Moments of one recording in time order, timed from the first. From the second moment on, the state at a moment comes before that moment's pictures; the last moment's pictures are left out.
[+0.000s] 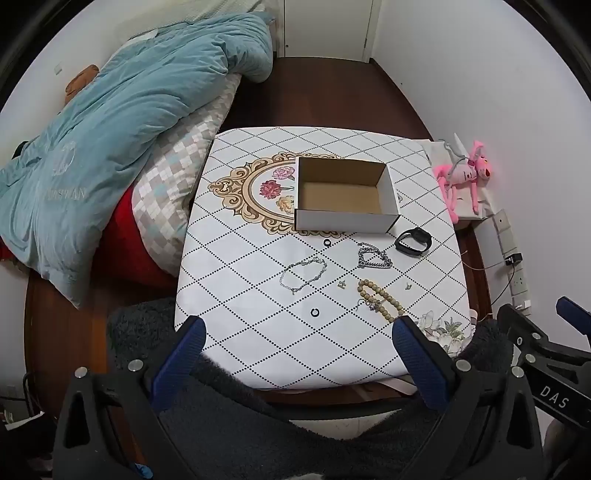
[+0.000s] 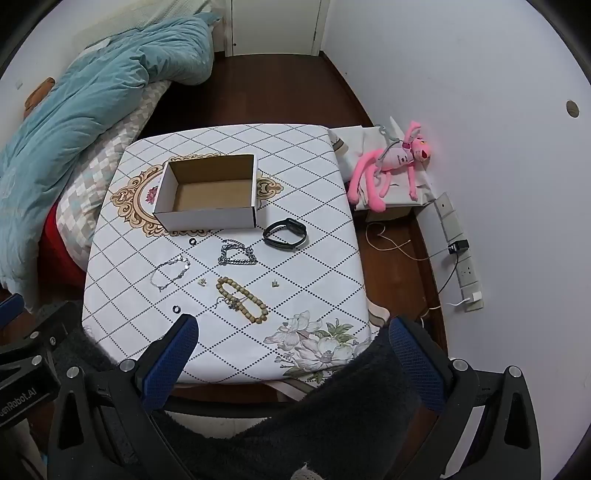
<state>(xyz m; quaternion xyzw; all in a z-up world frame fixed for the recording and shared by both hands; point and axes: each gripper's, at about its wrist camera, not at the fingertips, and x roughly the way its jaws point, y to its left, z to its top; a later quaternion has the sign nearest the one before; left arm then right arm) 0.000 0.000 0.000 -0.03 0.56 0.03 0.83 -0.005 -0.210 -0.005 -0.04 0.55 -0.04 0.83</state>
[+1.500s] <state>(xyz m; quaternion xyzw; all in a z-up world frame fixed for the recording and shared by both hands) 0.001 -0.007 0.008 -0.03 0.56 0.02 0.83 -0.006 -0.213 0.009 -0.04 0.55 -0.04 0.84</state>
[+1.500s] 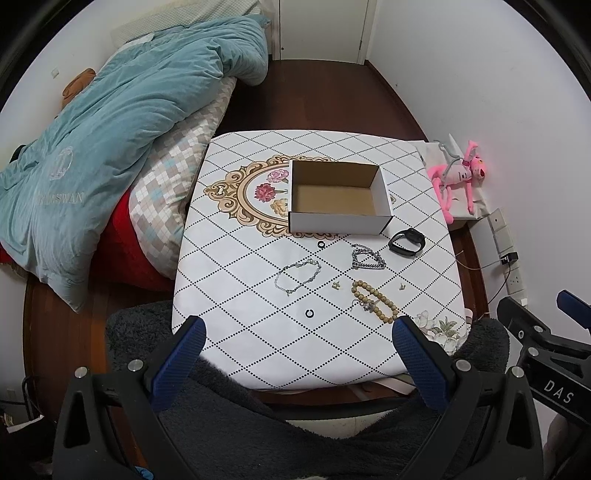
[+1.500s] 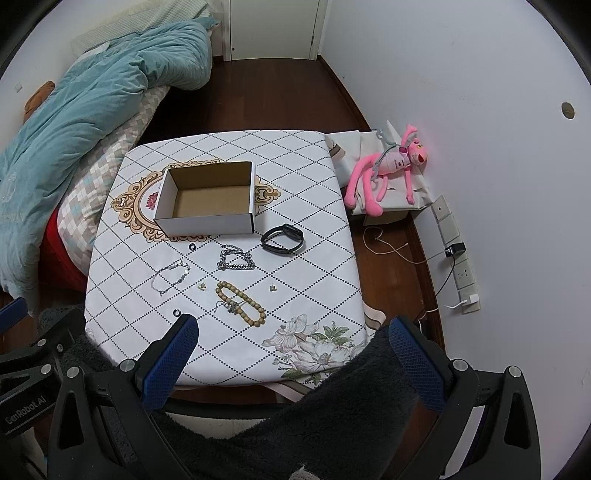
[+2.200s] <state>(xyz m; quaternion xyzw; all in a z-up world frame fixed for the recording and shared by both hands) 0.000 -0.011 0.009 -0.04 0.56 0.02 0.83 -0.004 -0.214 0.014 -0.04 0.55 -0.04 0.84</state>
